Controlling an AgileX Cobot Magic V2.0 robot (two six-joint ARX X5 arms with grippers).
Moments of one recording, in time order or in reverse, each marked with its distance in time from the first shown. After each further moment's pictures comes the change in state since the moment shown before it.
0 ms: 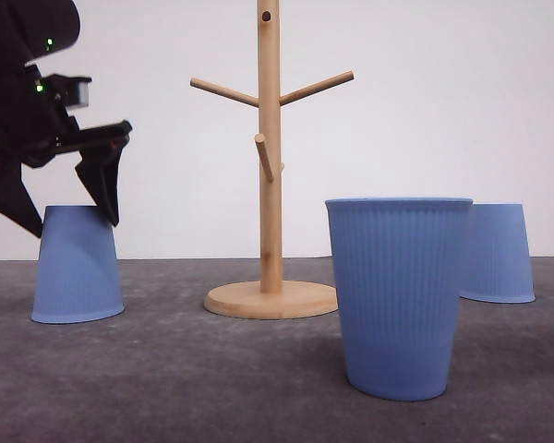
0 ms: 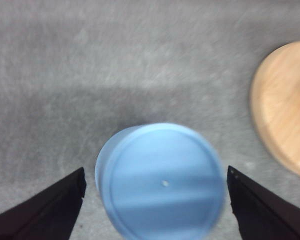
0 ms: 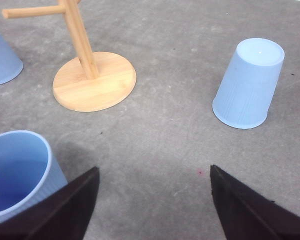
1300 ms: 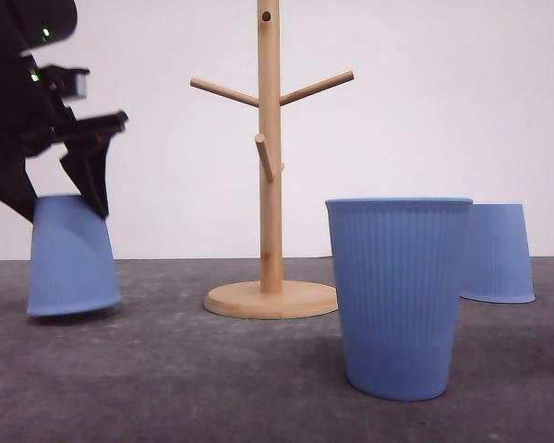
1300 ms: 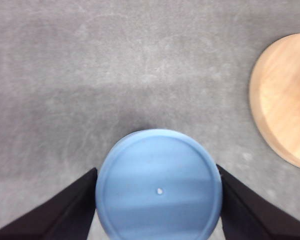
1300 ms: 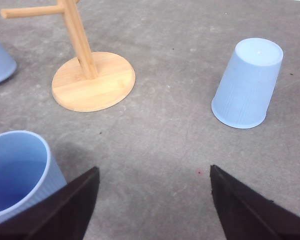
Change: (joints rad) left_arx 0.007 -0.063 0.010 -0.062 0.009 0.015; right_arx 0.000 0.000 0.000 0.000 0.002 0.000
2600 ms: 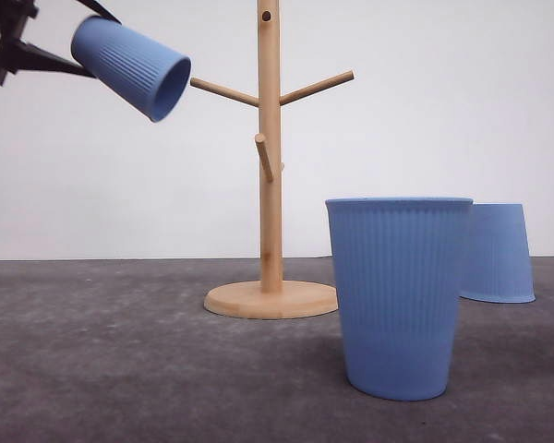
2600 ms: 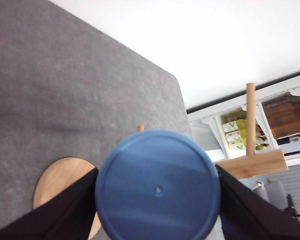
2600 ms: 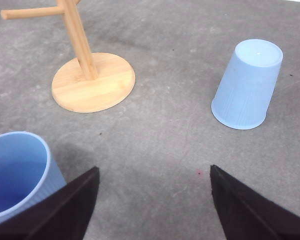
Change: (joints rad) left_arx 0.320 0.105 0.354 0.184 0.922 -0.434; right_arx 0.000 0.000 0.000 0.003 0.000 0.000
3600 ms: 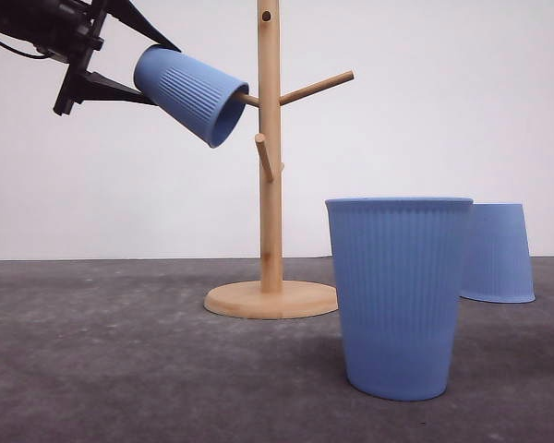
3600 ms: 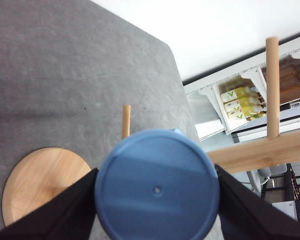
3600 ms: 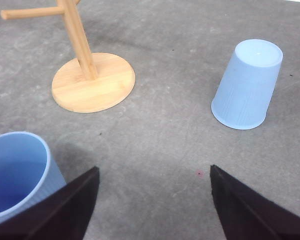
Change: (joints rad) left_arx -0.165 0.076 0.000 0.062 -0.056 0.026; right_arx 0.000 0.000 0.000 0.000 0.000 0.000
